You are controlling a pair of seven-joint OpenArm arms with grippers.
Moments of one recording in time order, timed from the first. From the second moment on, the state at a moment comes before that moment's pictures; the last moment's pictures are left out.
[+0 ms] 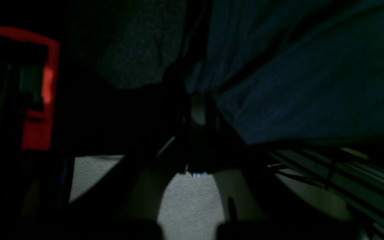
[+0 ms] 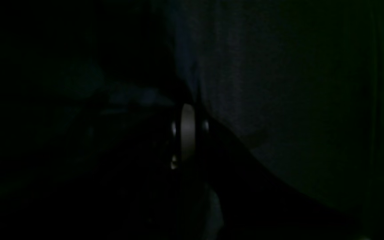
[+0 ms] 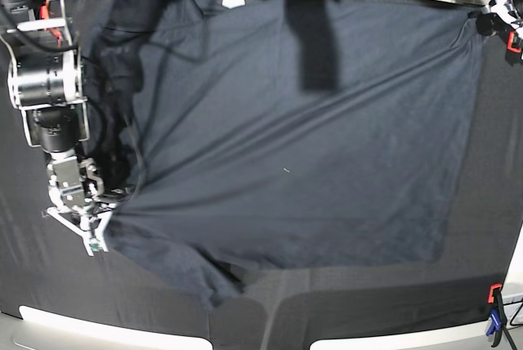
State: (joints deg) left arm 27.6 -24.0 -39.6 82.4 -51.1 -37.3 60.5; right arm 43.1 22.1 -14.6 18.6 -6.7 4.8 -17.8
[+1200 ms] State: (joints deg) left arm 27.6 -23.8 -39.6 82.4 -53.7 -37.3 60.5; right arm 11.7 35.9 -5.5 89.5 25.5 21.1 -56.6
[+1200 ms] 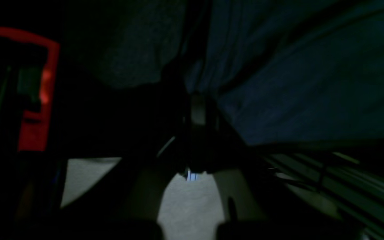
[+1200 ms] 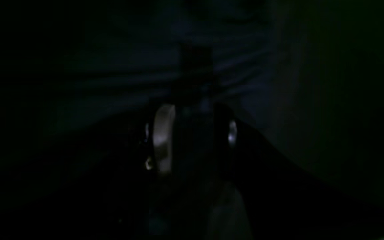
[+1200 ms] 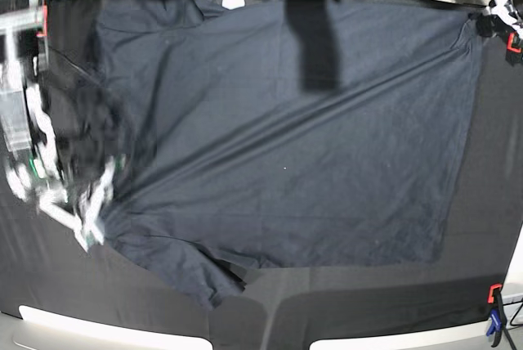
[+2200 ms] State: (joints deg) left arm 27.6 -22.0 -39.9 94.7 -55.7 -37.5 61.4; right arm -33.8 18.2 52.8 103.9 56.2 35.3 -70.3
